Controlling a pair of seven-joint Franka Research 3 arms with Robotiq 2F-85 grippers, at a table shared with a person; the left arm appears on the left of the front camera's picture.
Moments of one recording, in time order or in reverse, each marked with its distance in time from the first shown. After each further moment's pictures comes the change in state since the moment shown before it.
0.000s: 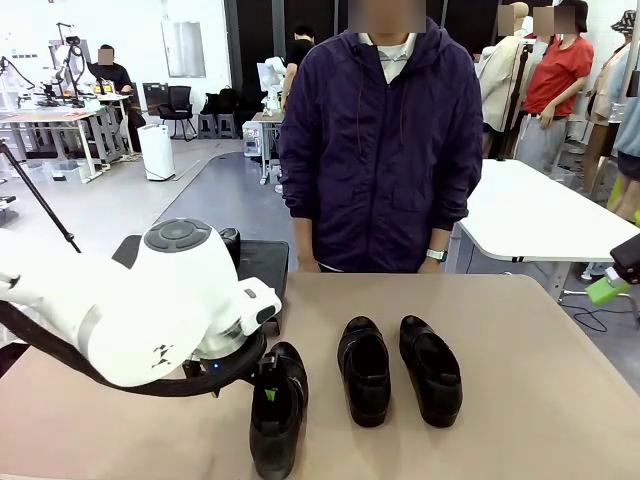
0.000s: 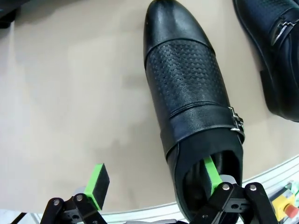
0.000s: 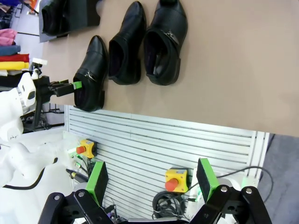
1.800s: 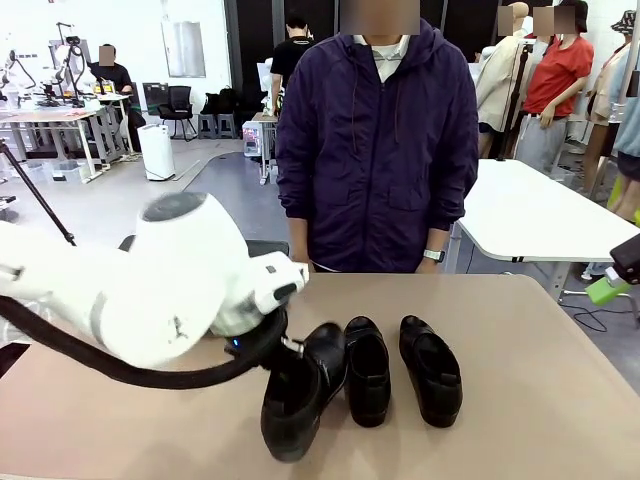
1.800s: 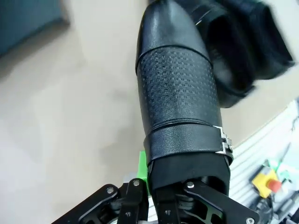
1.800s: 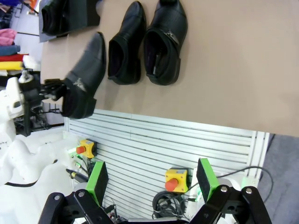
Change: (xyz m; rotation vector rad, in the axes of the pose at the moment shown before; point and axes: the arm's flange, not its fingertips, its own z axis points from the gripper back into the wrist) left arm 0.015 -0.030 0.061 -0.204 -0.084 -0.209; right arm 0.000 0.000 0.000 0.000 0.000 0.000
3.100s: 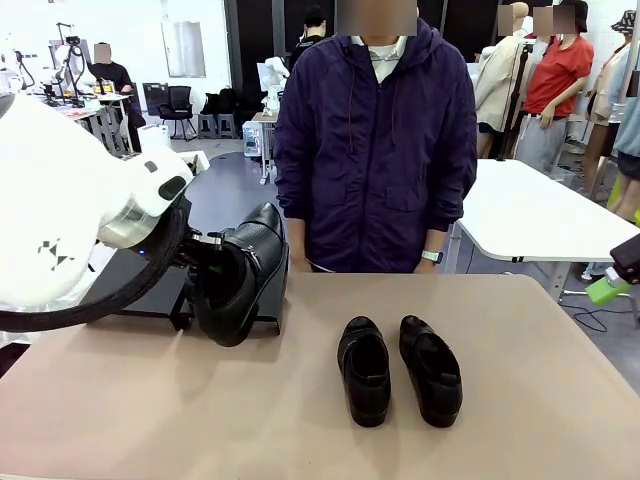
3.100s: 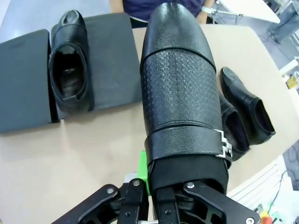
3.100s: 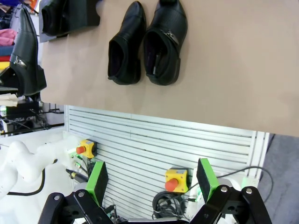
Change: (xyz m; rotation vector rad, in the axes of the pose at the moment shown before) left arm 0.024 0.091 0.121 0.037 -0.345 0.111; right arm 0.000 0.000 0.000 0.000 -0.001 0.000
